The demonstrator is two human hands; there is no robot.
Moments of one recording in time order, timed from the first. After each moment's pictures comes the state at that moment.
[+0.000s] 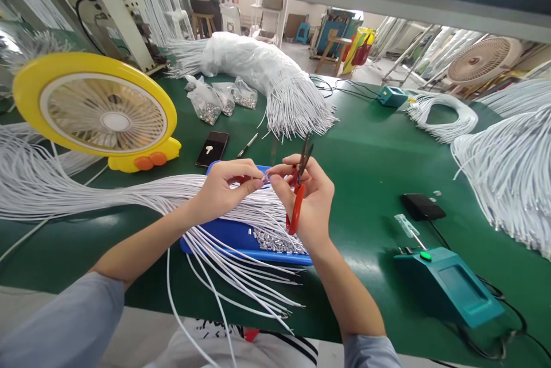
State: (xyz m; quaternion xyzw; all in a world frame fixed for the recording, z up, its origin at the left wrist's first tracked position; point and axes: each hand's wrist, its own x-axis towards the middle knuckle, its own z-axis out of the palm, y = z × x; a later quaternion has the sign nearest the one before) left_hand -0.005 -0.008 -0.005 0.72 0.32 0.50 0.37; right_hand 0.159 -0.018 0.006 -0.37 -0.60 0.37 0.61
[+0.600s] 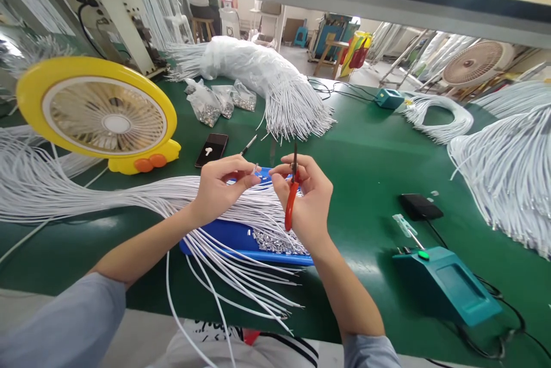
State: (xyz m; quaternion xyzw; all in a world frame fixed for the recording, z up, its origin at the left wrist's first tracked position) left_hand 0.001 -0.008 -0.013 0.66 0.35 0.59 0.30; right_hand 0.160 -0.019 0.011 -0.42 -0.62 0.32 0.58
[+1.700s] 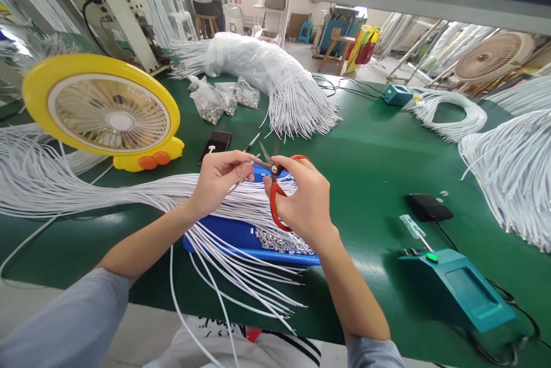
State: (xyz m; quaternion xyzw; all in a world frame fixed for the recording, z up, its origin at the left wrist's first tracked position) left_hand -0.008 -0.003 -0.006 0.61 0.30 0.59 0.43; right_hand 0.166 -0.006 0.005 -0.45 -0.78 0.10 0.43
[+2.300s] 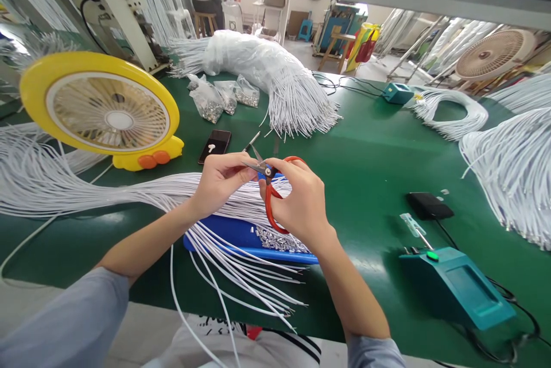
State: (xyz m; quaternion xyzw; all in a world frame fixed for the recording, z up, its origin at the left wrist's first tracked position) left_hand -0.007 -0.005 -0.006 0.64 0.30 0.58 0.41; right_hand 0.162 -0.010 0.003 -0.42 -0.80 0.10 0.42
